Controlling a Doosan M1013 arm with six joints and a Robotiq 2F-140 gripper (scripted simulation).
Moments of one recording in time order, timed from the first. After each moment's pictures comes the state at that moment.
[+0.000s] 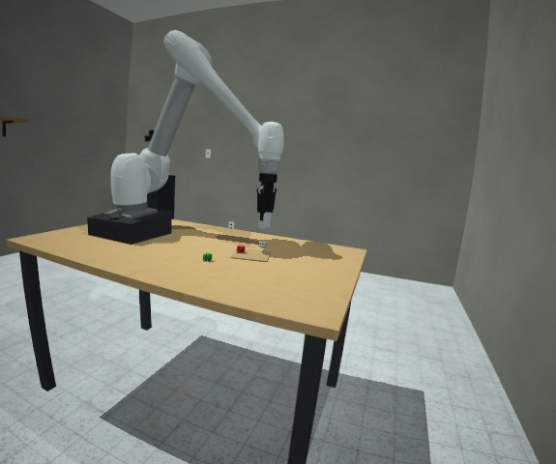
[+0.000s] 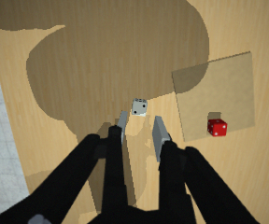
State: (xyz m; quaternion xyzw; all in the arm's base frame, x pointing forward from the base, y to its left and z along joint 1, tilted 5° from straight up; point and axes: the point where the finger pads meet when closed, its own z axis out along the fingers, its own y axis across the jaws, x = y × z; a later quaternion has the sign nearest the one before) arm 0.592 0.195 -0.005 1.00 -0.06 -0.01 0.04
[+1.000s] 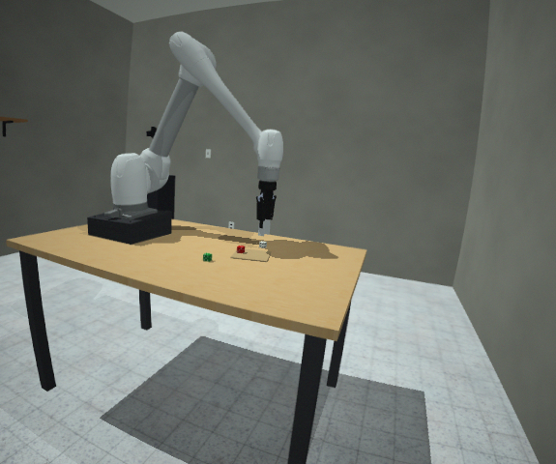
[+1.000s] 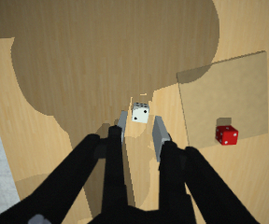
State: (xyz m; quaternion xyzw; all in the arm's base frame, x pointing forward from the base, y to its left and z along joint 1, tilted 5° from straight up) arm 0.591 0.193 -0.037 1.00 -0.05 -0.01 0.04
